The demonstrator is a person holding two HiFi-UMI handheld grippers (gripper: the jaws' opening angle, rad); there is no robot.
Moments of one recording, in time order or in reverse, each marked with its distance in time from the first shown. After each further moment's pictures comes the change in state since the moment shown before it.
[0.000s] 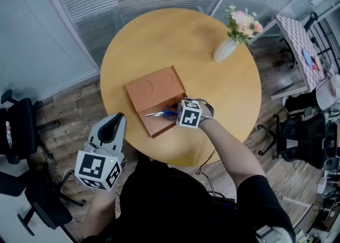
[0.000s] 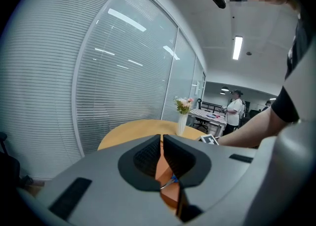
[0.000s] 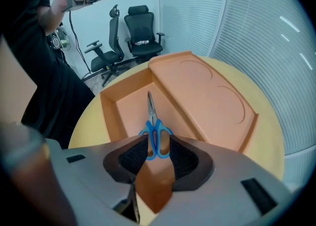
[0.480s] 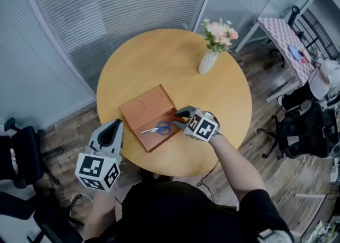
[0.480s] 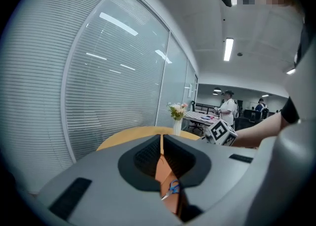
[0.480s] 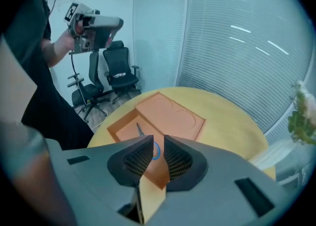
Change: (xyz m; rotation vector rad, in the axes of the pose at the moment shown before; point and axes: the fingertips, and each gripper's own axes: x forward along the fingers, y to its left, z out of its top) left arm 0.014 -0.015 0.037 0.058 -0.038 -0.071; right arm -0.119 -0.012 0.013 0.255 -0.325 -0.204
